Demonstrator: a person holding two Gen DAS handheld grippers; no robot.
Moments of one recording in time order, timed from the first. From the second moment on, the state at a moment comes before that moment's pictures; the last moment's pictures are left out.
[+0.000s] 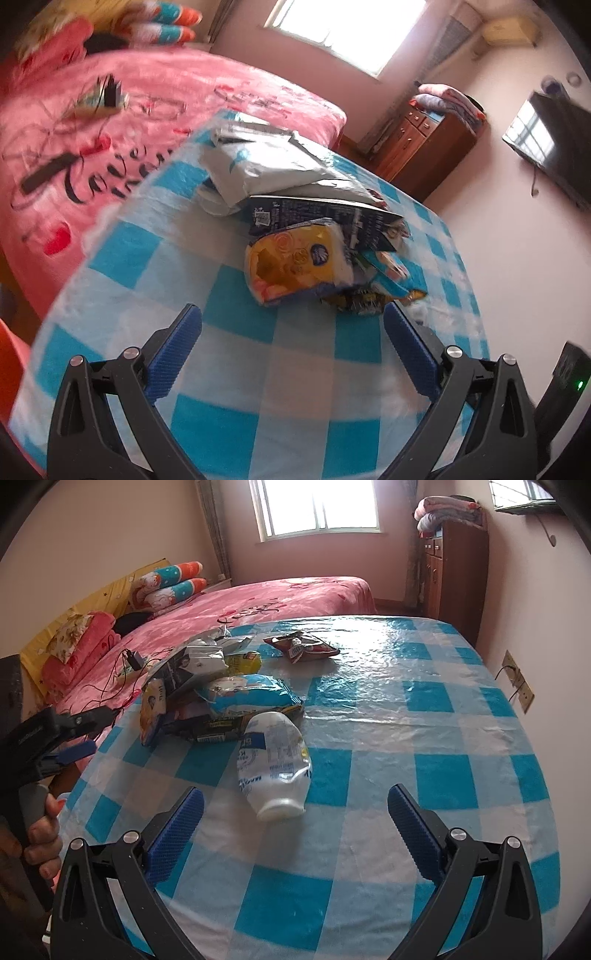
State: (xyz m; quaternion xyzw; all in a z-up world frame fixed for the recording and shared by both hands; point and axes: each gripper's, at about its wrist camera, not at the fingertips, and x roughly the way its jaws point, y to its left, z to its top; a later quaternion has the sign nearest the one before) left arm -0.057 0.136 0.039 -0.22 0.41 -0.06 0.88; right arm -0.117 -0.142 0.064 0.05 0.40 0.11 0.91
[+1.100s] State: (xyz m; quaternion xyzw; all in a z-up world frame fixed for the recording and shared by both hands) left arm 0.007 0.129 0.005 -0.23 0.44 -0.06 0.87; right arm -0.064 -0.121 0.029 0.05 0.44 0.11 0.89
